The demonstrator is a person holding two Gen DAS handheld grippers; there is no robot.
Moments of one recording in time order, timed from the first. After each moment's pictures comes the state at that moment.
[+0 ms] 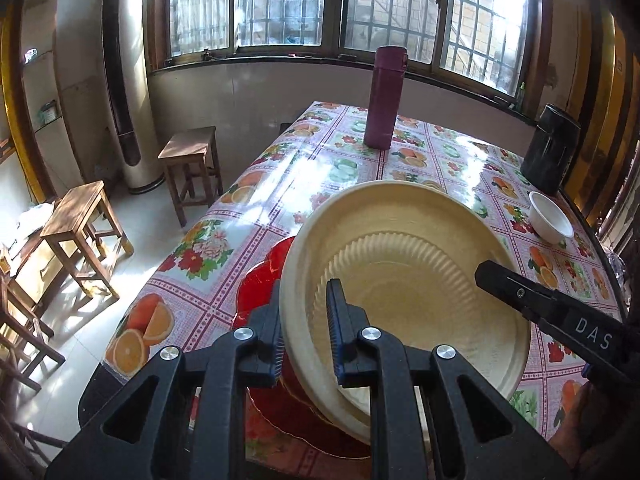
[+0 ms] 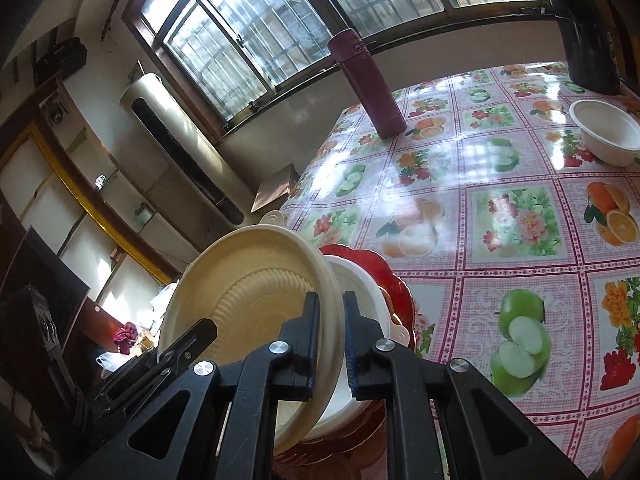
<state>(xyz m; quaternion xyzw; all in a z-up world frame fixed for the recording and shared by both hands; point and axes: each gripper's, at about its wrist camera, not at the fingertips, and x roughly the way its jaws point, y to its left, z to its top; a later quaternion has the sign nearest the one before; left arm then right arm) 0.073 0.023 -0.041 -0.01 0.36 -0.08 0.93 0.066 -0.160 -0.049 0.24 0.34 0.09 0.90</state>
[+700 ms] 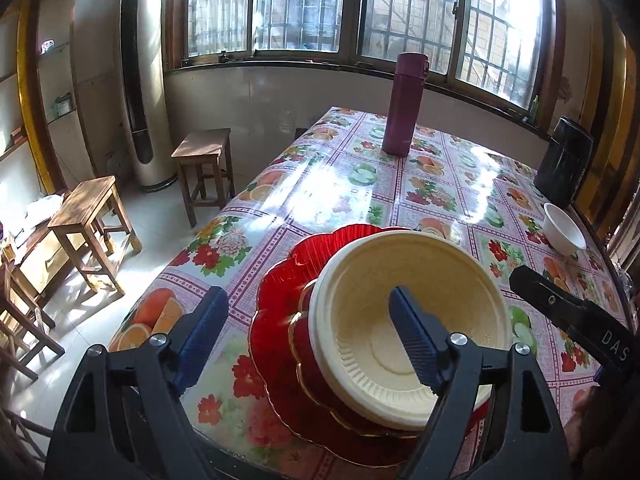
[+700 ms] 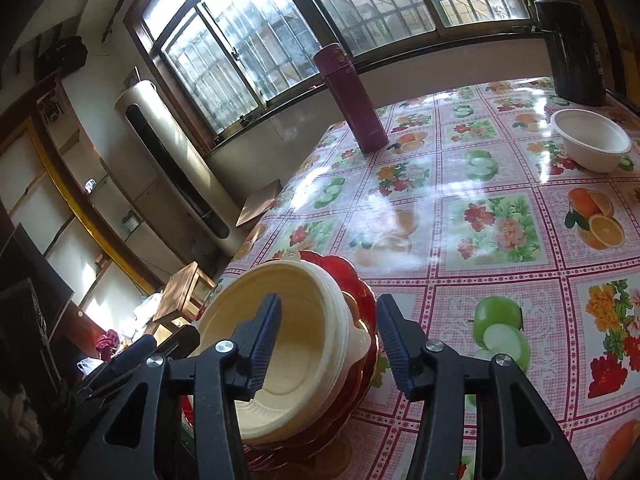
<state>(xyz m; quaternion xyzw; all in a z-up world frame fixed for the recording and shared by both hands) 0.065 0.037 -0.042 -0.03 0.34 -0.05 0.94 0.052 -0.179 -0.061 0.23 0.31 0.06 0.92</state>
